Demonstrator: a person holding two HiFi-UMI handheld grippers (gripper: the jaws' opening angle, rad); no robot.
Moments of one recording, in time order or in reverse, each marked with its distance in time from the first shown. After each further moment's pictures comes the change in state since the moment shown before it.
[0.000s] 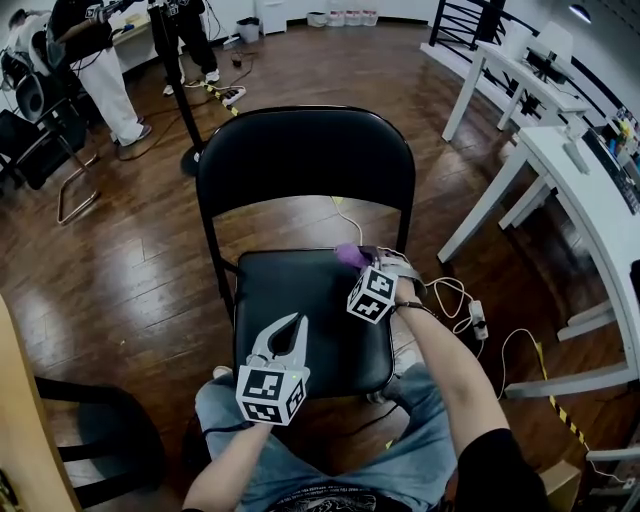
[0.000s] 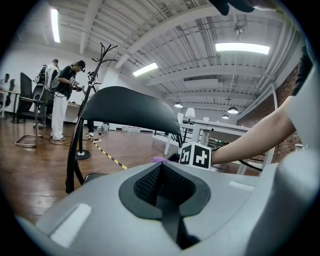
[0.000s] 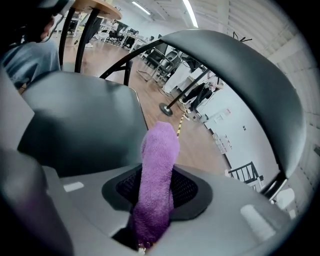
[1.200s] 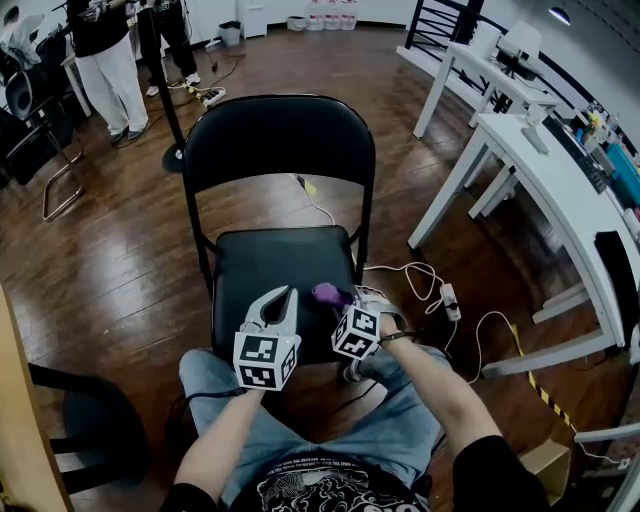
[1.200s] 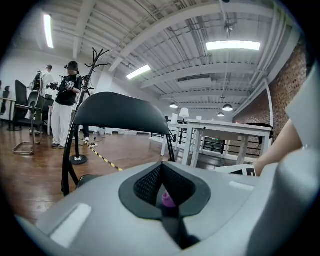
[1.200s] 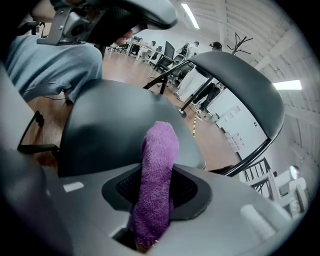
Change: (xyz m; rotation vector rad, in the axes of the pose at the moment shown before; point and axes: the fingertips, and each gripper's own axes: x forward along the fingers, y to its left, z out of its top) left arm -0.015 -0.043 -0.005 0.062 -0.015 -0.025; right arm -0.102 0.140 -0.033 0.022 -0.039 0.128
